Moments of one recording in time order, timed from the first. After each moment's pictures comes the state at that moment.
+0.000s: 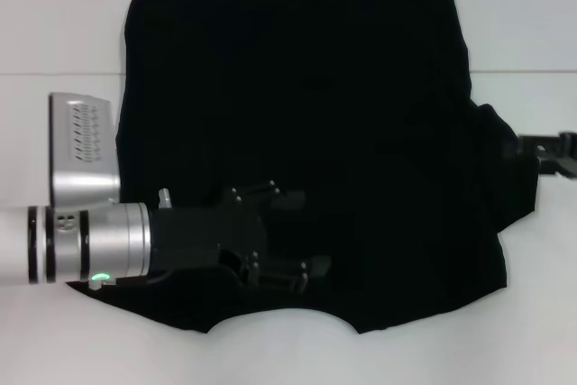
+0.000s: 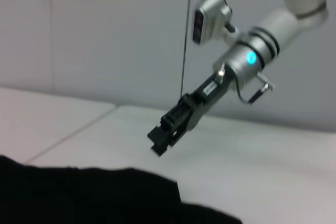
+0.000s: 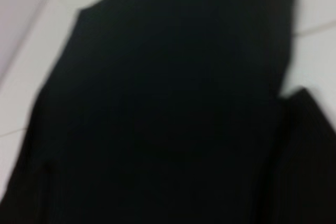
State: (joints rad) left arm -0.61 -2.16 0.71 0.58 2.03 1.50 -1.12; right arm 0.61 1.88 -0.81 -0.60 -2.13 -1.17 2.40
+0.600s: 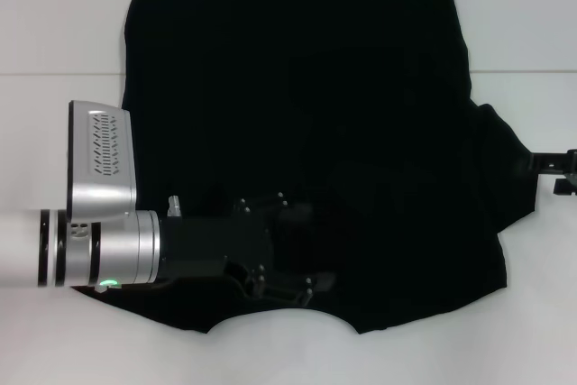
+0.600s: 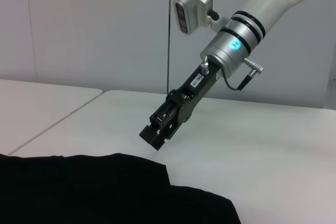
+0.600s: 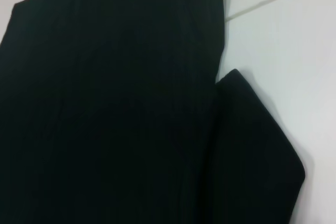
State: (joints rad) left arm -0.61 -2.16 0.75 0.58 2.04 1.48 -1.09; right arm 0.63 1.89 -0.77 -0.56 -2.24 -1.10 2.45
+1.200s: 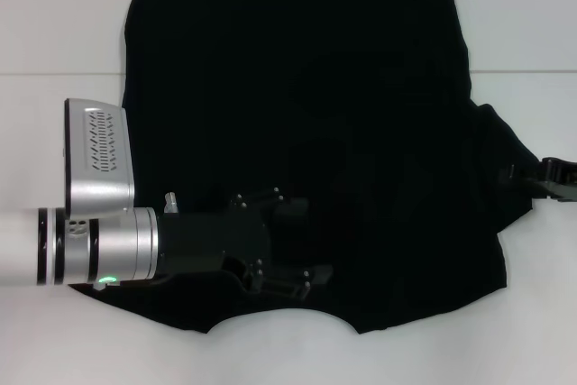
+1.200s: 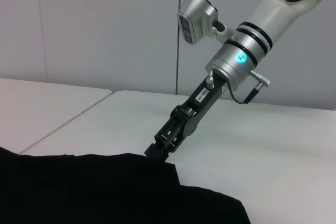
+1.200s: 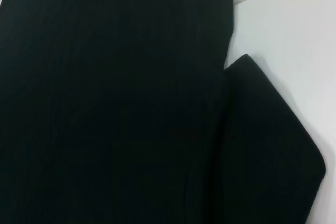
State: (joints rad) left arm -0.61 -2.16 0.74 0.58 2.03 1.47 -1.09; right arm 0.65 1.92 -0.81 -0.54 -2.25 -1.03 2.45
